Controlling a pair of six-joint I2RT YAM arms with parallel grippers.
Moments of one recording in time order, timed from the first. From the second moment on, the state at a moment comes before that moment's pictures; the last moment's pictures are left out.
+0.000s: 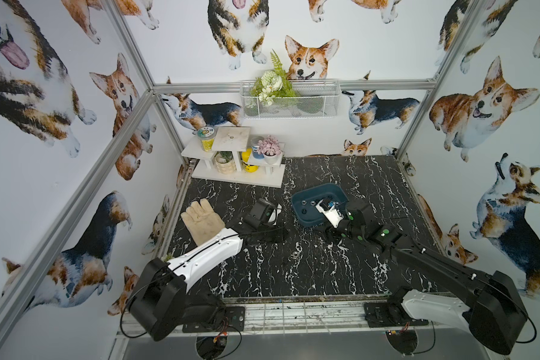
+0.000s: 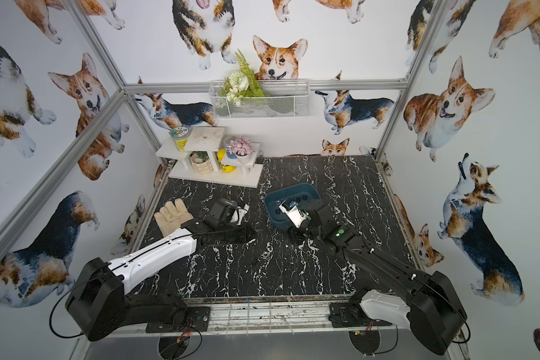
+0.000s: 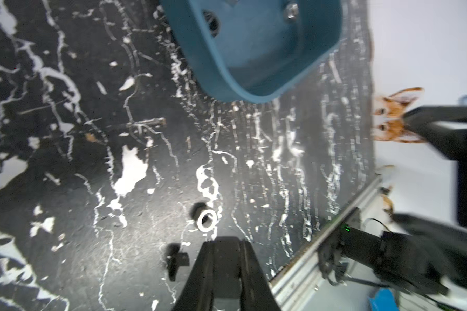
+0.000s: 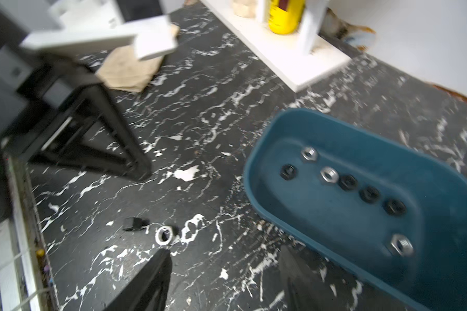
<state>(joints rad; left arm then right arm) -0.57 1.31 0.83 -0.39 0.43 -0.63 0.64 1.11 0.70 -0.19 -0.25 -0.16</state>
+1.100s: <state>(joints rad) -0.55 1.28 0.78 -0.20 0.90 -0.57 0.83 1.15 0.70 -0.03 -0.29 -0.45</state>
